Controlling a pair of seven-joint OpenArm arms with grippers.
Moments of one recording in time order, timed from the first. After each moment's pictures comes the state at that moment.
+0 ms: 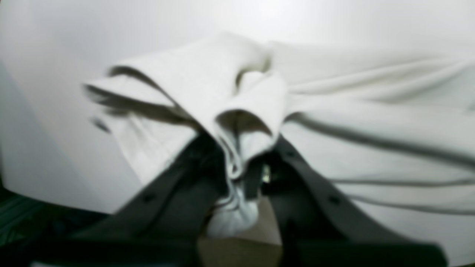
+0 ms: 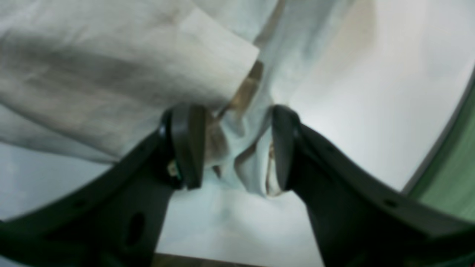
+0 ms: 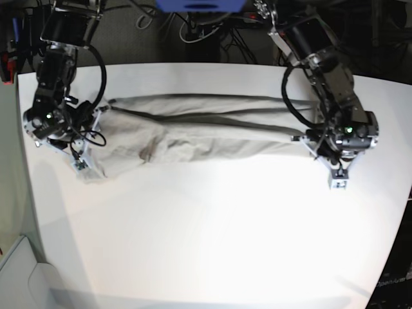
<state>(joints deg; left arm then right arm) -8.5 8.3 -26.1 103.6 11.0 -26.1 76.9 1.2 6.5 19.3 95.9 -1.3 40.1 -68.9</state>
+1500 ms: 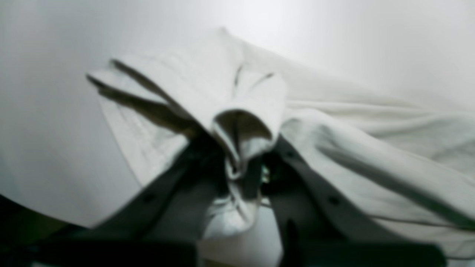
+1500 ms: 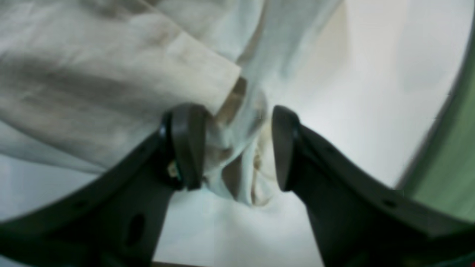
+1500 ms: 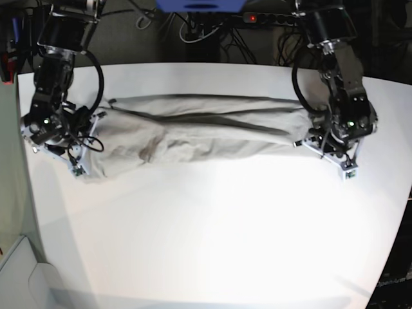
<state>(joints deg) -1.8 -3.5 -16.9 99.0 -3.3 -0.3 70.8 3.0 7.5 19.1 92.8 -1.3 40.1 -67.7</state>
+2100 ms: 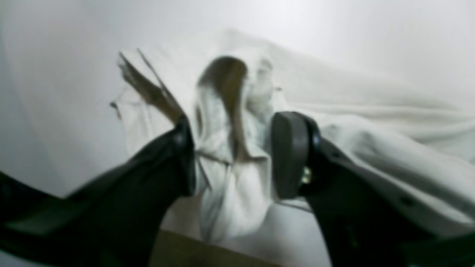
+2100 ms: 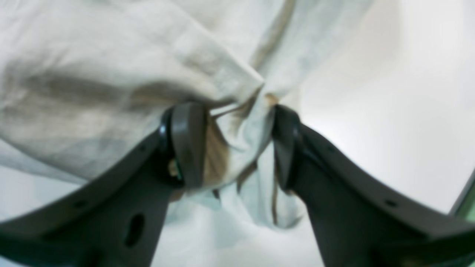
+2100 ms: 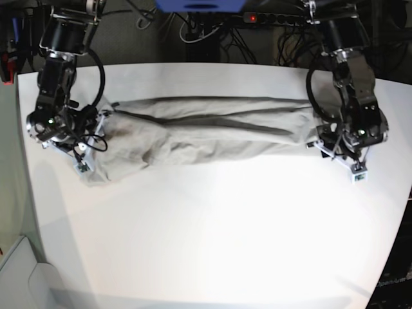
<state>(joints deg) -3.9 -8.0 -16.7 97.8 -3.9 -0.2 75.4 3.2 7.5 19.2 87.0 -1.0 39.9 -61.2</state>
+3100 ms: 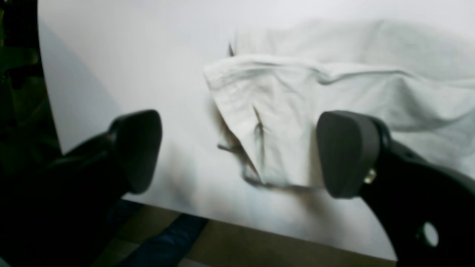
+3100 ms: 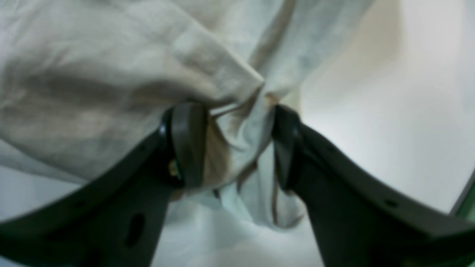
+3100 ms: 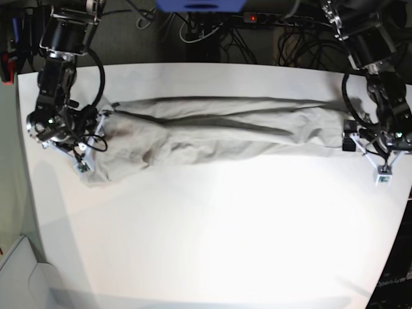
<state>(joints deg) -7.6 -15.6 -26.3 90.1 -3.0 -25.3 74.4 3.2 7.5 19.2 87.0 -1.0 39.9 -61.2</state>
